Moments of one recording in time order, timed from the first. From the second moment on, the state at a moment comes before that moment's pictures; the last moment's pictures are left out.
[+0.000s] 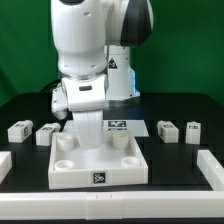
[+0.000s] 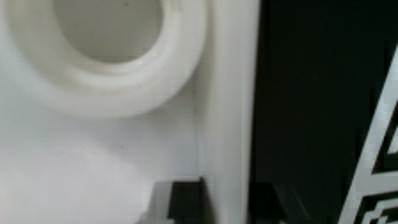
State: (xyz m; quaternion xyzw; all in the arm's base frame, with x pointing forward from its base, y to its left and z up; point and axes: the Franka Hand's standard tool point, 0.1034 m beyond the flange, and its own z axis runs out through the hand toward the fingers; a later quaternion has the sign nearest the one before) arm 0.426 -0.049 0.020 -0.68 -0.72 0.08 0.11
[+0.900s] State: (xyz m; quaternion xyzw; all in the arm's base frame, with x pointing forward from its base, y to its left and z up) arm 0.449 0.022 0.017 -0.69 -0.72 0.07 0.11
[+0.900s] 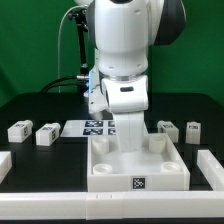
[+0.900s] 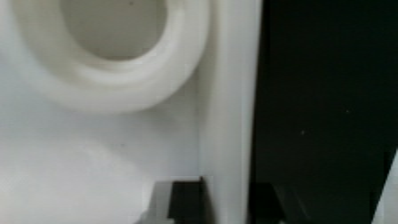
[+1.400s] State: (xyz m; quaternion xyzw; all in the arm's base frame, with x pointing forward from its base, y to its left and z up) arm 0.487 0.053 0.014 -0.68 -0.73 0.04 0.10
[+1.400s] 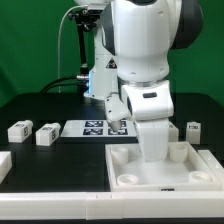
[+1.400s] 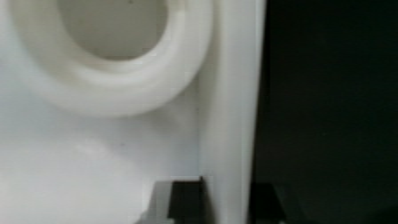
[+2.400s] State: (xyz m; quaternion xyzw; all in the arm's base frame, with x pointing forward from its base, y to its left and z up) arm 0.488 0.057 0.012 -0.70 -0.71 0.05 0.10
